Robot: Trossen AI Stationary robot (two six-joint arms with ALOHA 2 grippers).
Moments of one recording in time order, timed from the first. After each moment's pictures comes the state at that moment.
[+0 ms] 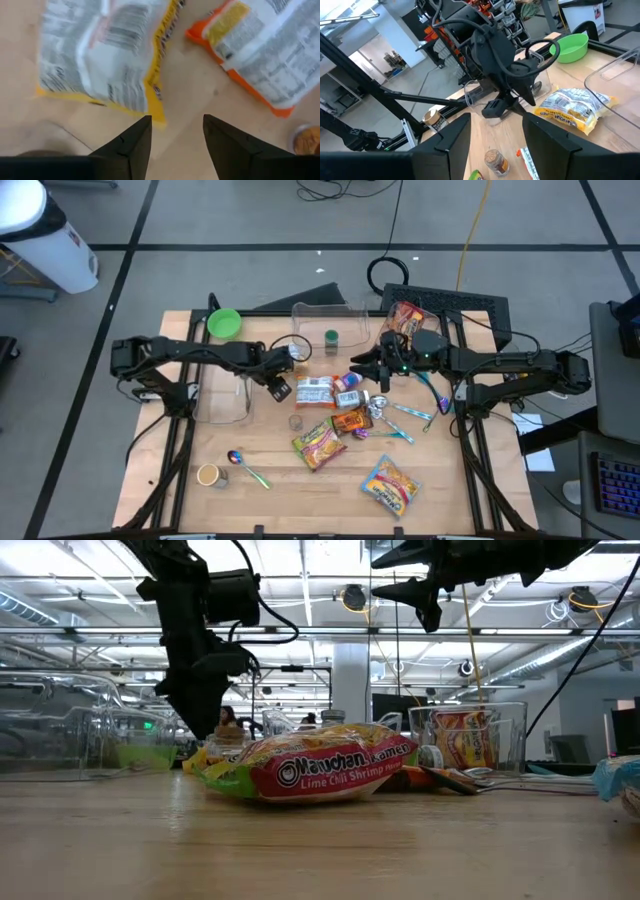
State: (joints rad) left arm 0.23 1.53 0.95 -0.70 -0.09 -0.49; right arm -0.19 1.11 0.72 0.27 -0.18 0.54
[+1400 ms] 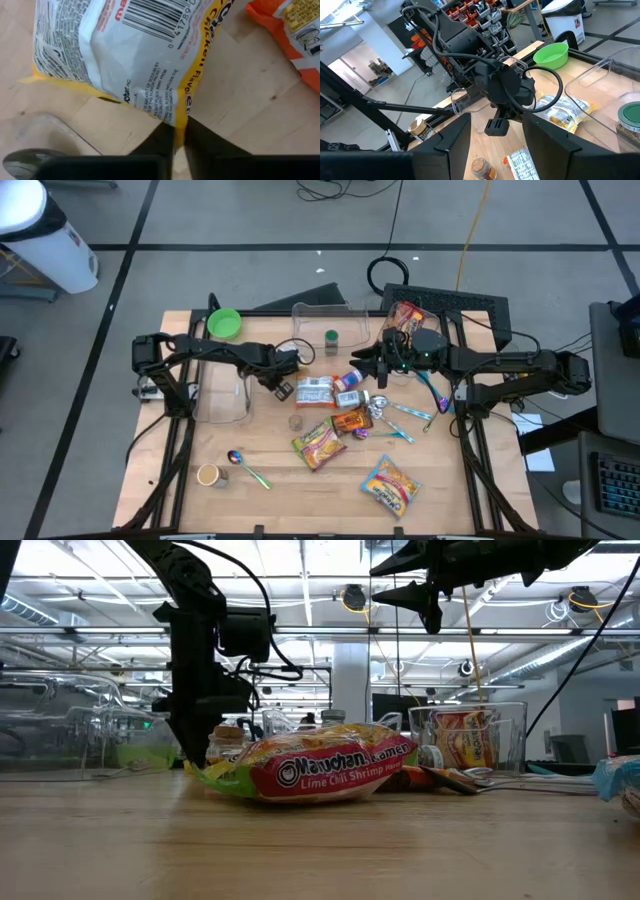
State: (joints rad) left arm 0.25 1.70 0.98 -0.75 -0.13 -0.55; right arm -0.20 1.11 0.72 0.27 -0.10 0.53
